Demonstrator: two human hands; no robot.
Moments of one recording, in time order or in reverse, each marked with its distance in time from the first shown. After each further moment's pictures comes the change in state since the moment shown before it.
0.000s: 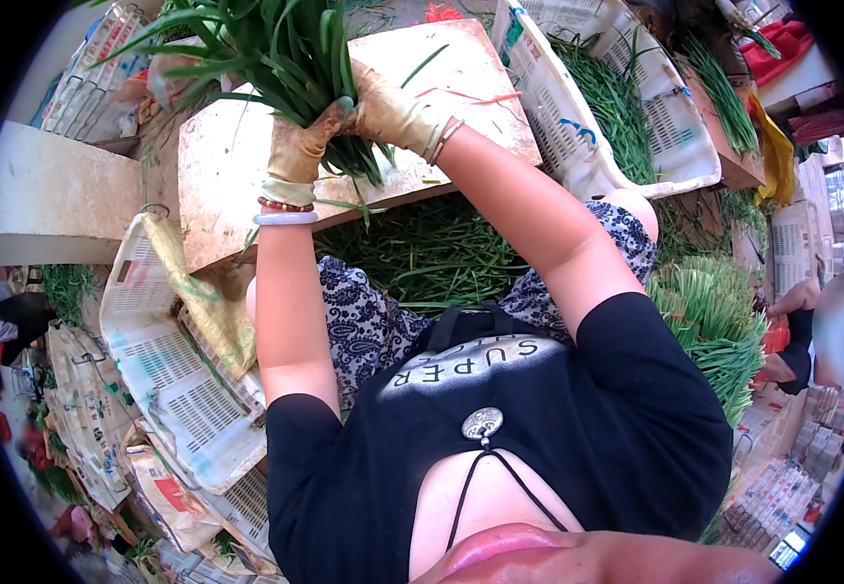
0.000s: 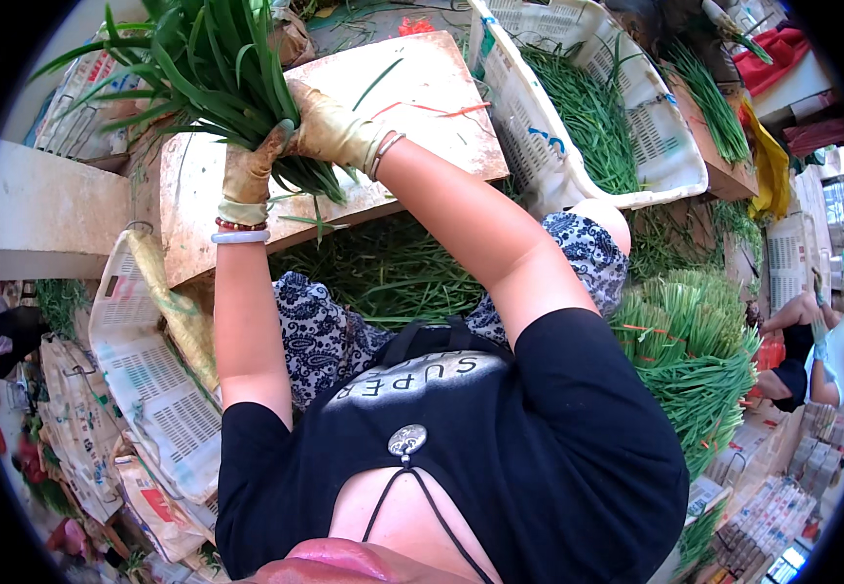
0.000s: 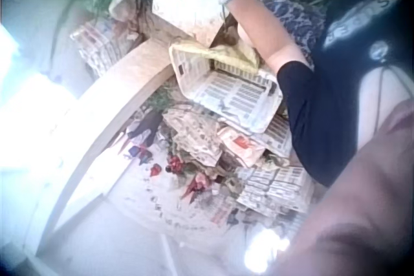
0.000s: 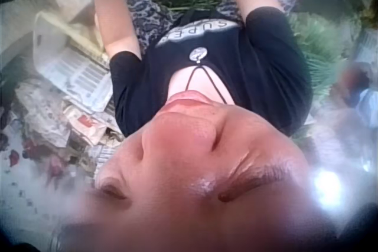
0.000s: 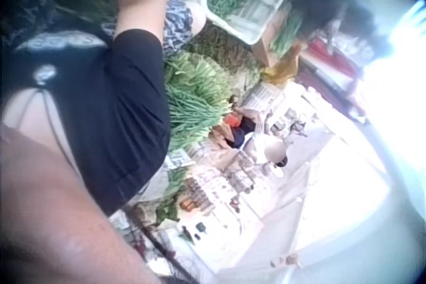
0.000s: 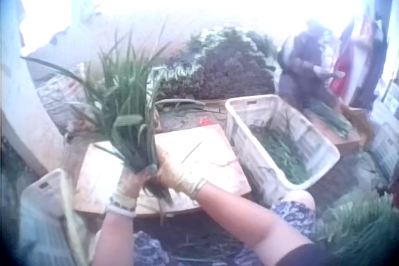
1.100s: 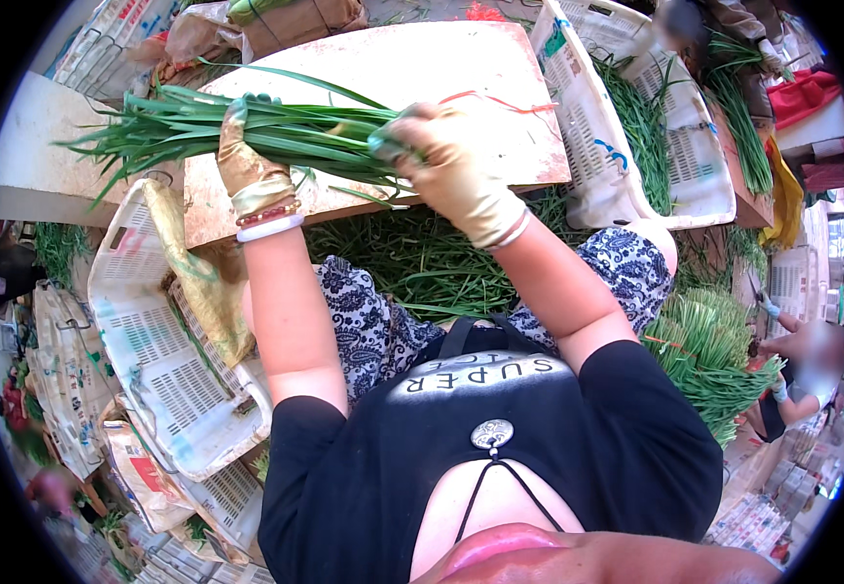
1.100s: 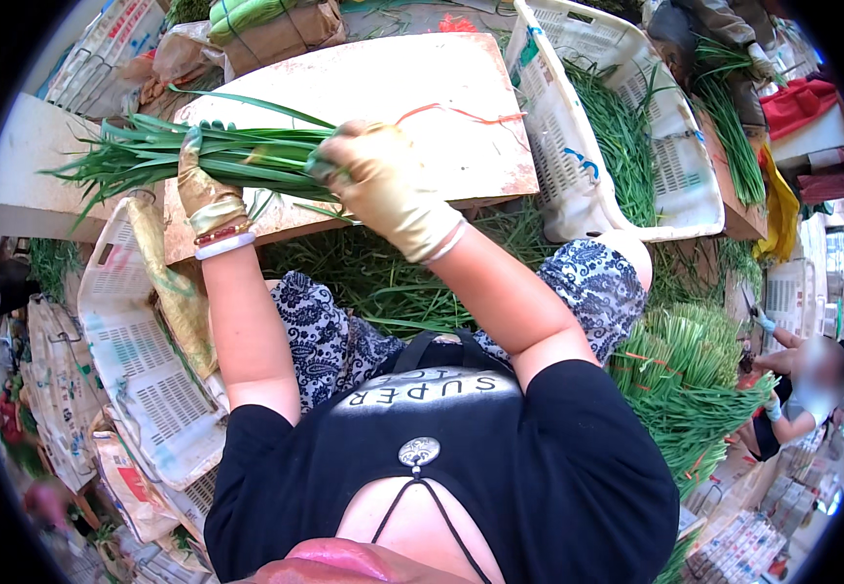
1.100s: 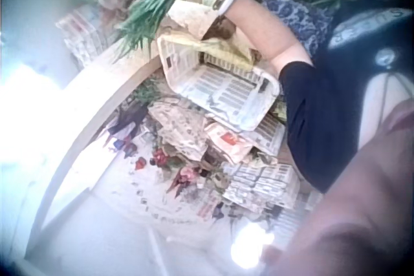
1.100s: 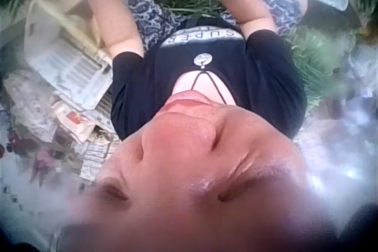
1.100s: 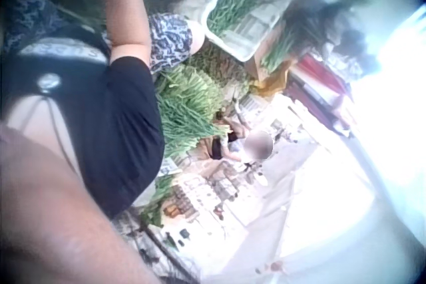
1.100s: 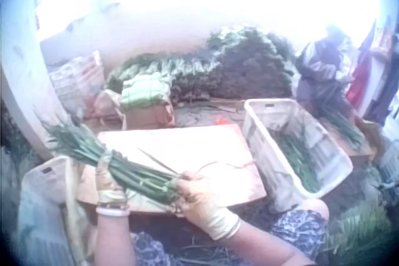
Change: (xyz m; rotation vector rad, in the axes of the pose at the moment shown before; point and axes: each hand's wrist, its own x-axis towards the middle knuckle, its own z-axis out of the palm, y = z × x) left_hand -0.017 -0.009 -0.068 -0.869 0.704 -0.068; right_hand -0.057 -0.076 0.010 -0.563 -0.003 0.029
